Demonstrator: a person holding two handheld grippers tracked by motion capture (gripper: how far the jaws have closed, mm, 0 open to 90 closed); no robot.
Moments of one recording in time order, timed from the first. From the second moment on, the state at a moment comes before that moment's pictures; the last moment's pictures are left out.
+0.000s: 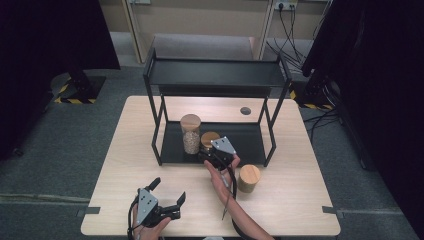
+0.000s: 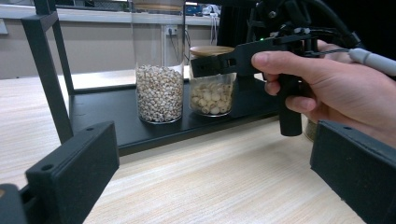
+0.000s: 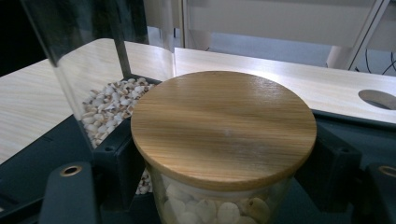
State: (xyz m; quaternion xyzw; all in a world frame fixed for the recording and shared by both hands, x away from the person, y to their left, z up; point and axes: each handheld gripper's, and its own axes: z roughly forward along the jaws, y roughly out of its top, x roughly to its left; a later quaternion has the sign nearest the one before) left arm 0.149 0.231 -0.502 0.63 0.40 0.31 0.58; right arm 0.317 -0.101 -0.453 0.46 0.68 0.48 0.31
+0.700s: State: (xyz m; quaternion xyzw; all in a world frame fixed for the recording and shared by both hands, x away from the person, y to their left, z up) left arm 0.150 0.231 -0.501 0.64 0.40 0.31 0.58; right arm 0.307 -0.106 -0.452 0.48 0.66 0.49 0.30
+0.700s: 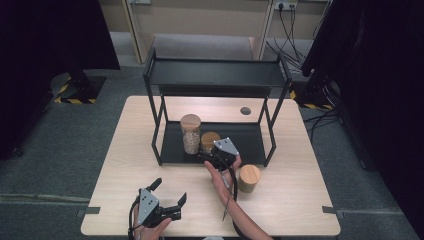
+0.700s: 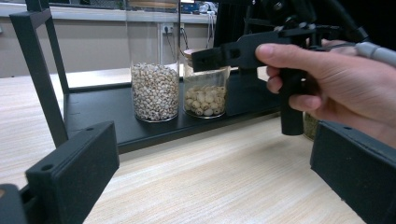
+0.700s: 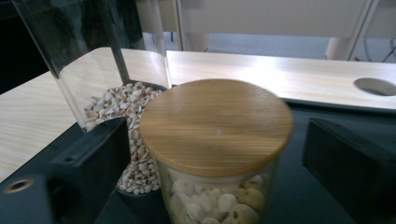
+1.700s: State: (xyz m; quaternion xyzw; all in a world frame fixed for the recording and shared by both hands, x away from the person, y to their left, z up) left arm 0.150 0.230 -0.502 0.63 0.41 0.31 0.58; right arm 0.253 -0.166 -0.431 0.39 0.70 0.55 0.22
